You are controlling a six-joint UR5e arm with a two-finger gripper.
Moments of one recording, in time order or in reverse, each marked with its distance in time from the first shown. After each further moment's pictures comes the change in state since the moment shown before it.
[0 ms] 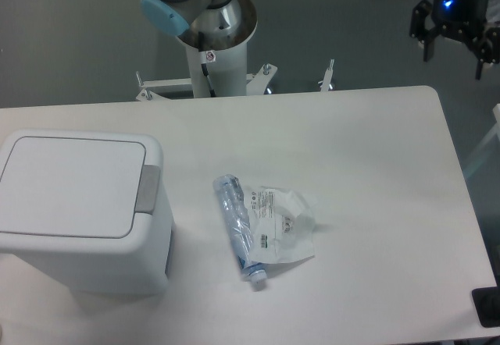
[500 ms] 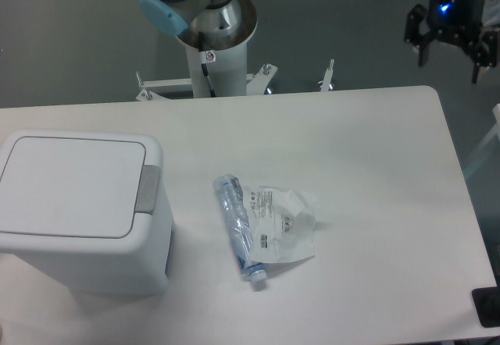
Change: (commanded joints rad) arm -0.063 0.005 -0.002 -0.002 -0.058 -0.295
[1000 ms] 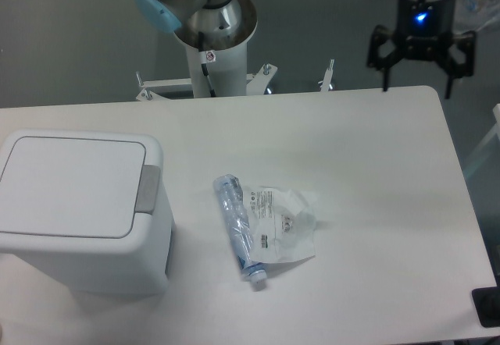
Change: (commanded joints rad) arm -0.208 0.038 0.011 0.009 -0.091 -0.649
